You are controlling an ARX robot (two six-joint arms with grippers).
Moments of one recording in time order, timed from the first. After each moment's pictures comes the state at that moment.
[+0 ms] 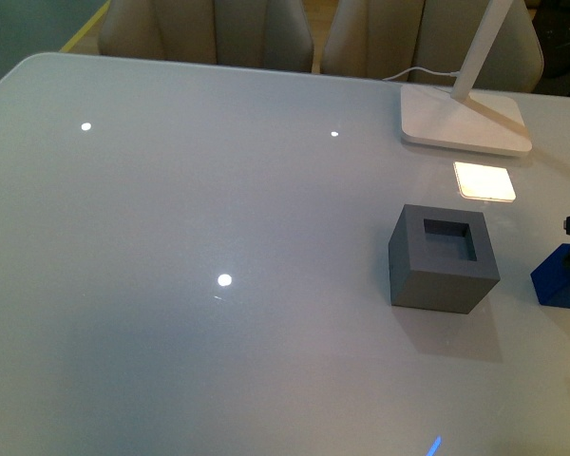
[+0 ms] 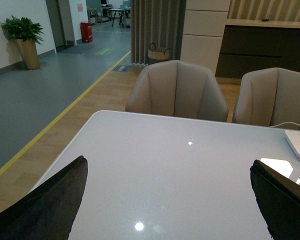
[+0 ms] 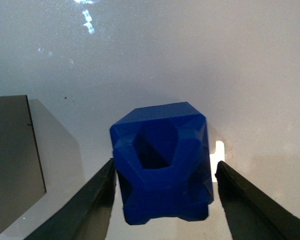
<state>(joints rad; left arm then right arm) 0.00 0.00 0.01 0.00 0.00 0.00 -0.19 2.12 0.99 0.02 -0.05 0.00</state>
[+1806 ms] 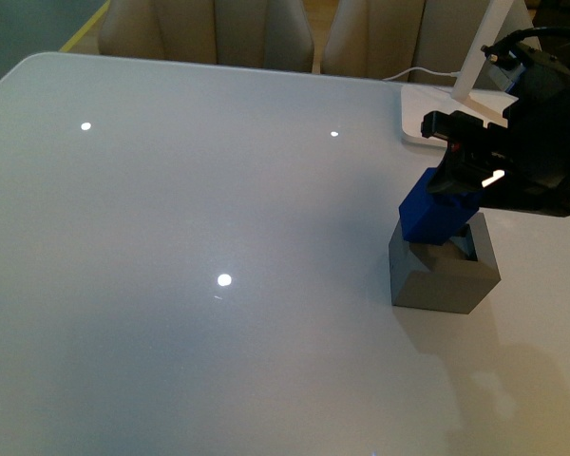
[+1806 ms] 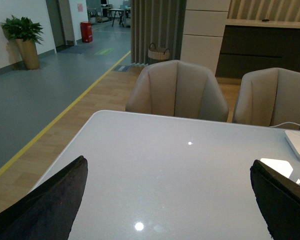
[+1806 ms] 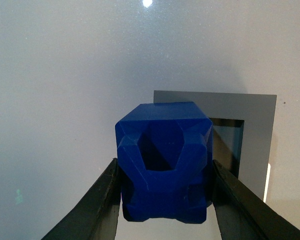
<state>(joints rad) 0.00 0.00 0.01 0.00 0.00 0.00 0.22 1.92 1.05 -0.15 -0.09 0.31</state>
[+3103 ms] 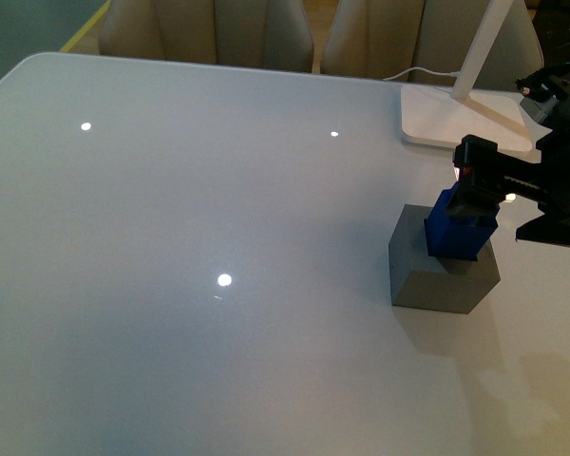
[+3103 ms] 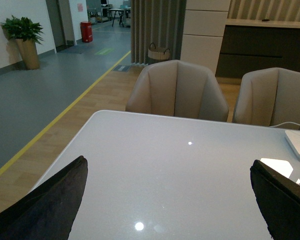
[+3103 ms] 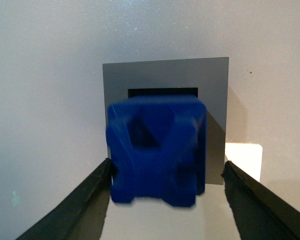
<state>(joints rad) 0.00 0.00 0.01 0.00 0.00 0.00 0.16 1.90 0.99 -0.15 -0.07 0.30</state>
